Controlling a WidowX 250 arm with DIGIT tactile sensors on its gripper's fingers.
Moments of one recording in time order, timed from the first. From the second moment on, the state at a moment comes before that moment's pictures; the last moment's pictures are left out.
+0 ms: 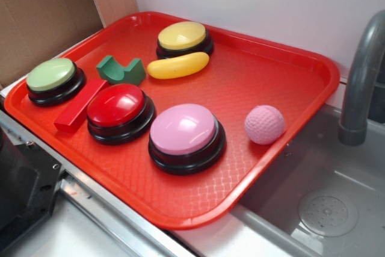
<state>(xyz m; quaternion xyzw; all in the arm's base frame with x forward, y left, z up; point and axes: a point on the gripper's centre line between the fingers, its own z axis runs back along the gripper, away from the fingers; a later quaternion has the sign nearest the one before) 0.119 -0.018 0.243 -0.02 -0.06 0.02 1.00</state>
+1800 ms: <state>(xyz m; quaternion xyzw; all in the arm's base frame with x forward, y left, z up) 0.254 -0.169 0.067 -0.11 -0.10 -0.58 0.80</state>
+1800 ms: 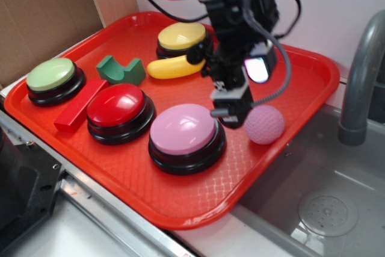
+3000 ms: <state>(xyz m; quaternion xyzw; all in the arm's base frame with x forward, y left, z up) 0.256 -0.156 0.052 -0.07 -0.03 -0.51 0.86</state>
